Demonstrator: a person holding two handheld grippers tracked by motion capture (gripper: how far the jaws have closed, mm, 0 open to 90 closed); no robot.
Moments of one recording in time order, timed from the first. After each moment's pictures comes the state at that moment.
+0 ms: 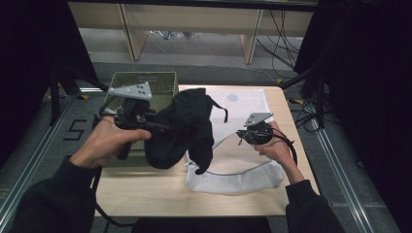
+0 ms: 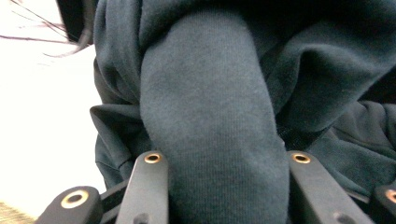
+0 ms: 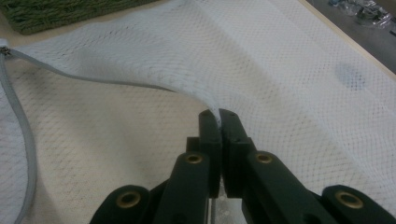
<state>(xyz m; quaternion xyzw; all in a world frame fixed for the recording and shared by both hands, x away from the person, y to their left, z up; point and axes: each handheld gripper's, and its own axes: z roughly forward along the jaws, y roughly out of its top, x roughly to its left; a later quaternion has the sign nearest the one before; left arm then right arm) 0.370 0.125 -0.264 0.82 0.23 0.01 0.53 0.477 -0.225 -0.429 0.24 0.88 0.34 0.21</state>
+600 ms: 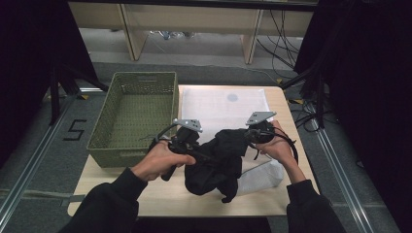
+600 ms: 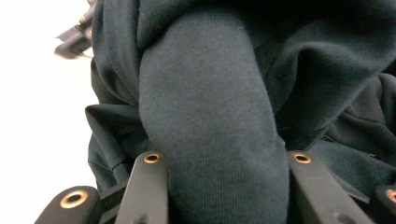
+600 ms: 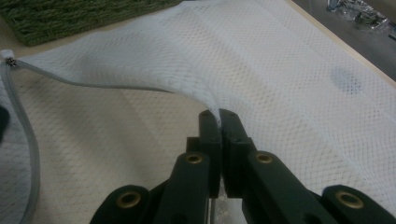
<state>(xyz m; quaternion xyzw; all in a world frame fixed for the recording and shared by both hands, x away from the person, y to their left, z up) 0.391 0.037 -0.364 0.84 0.21 -0.12 0.48 0.478 -0.230 -0.425 0.24 0.88 0.36 0.20</state>
